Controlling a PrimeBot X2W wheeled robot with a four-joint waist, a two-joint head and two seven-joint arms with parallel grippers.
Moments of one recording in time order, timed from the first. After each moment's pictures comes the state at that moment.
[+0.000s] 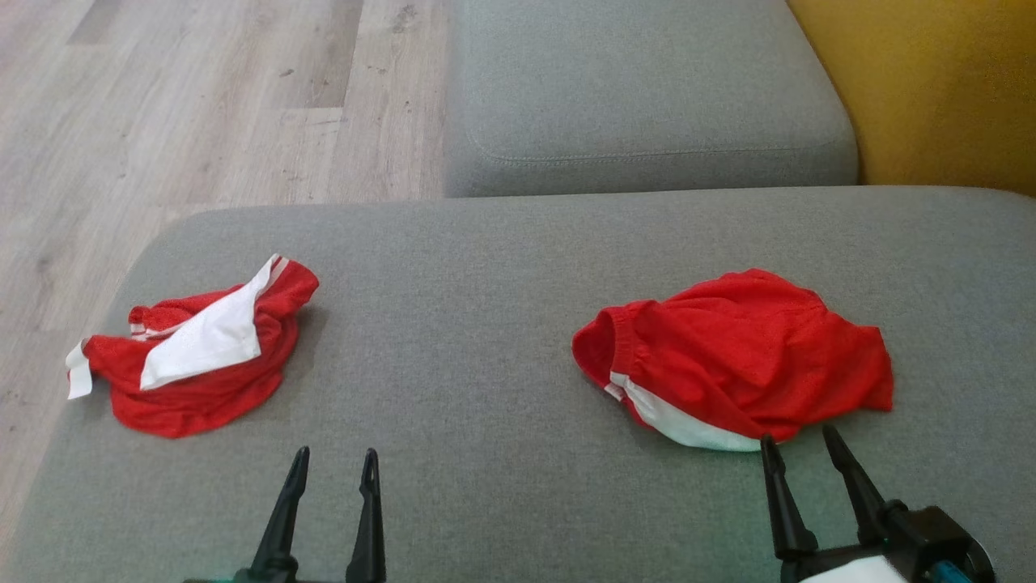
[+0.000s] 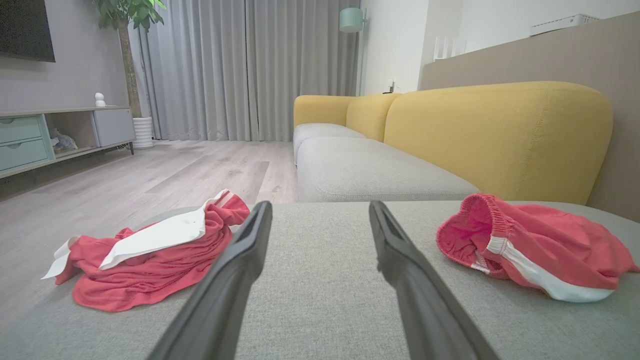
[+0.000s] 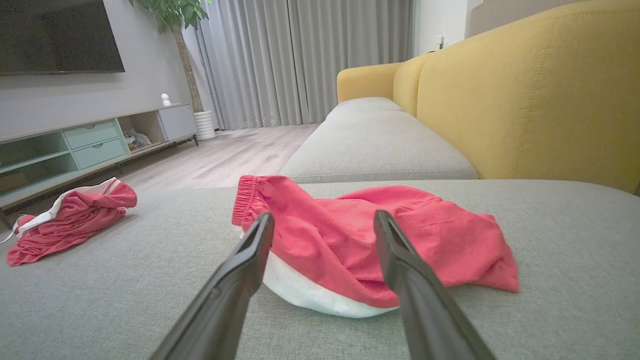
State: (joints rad) left arm 0.21 0.05 -0.22 0.06 -0.11 0.06 -0.26; right arm 0.19 -0.04 0.08 0.17 0.11 0.12 -0.26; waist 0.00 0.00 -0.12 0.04
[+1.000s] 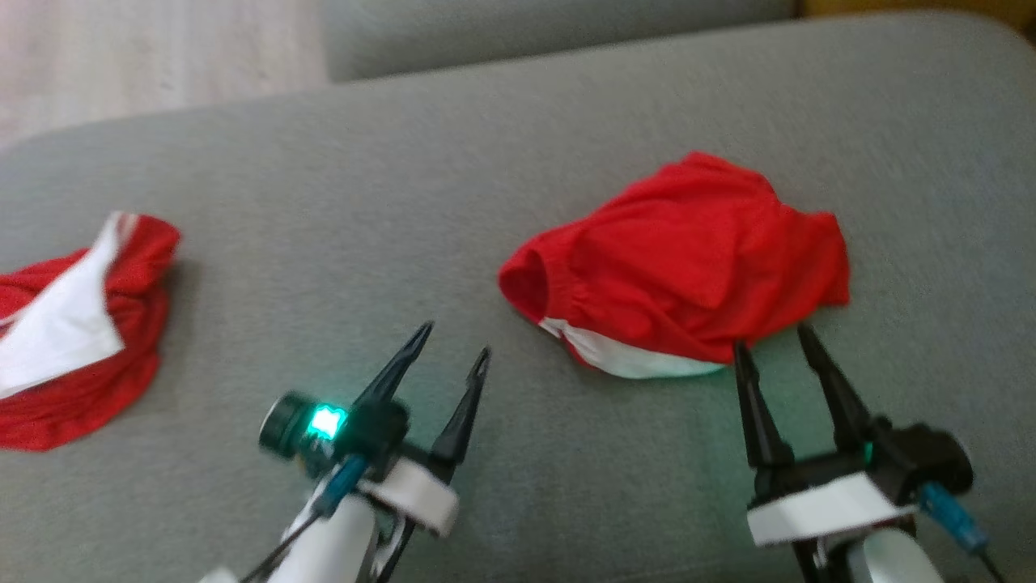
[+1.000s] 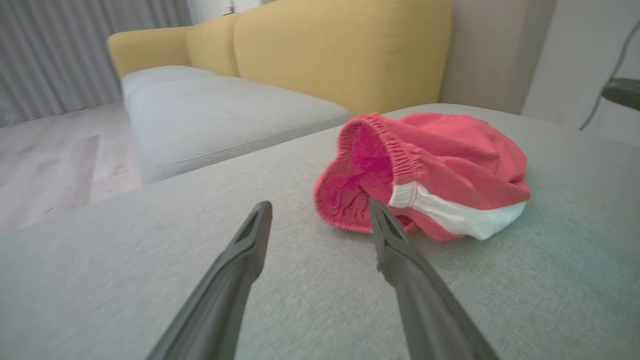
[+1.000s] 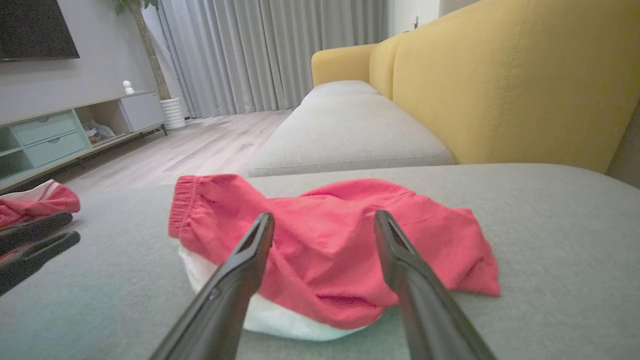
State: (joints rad) left arm -0.24 0.05 -0.41 0.45 -0.03 -0.11 -0.26; right arm 0.04 -0.04 0.13 0.12 0.10 0.12 -0.26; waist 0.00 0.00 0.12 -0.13
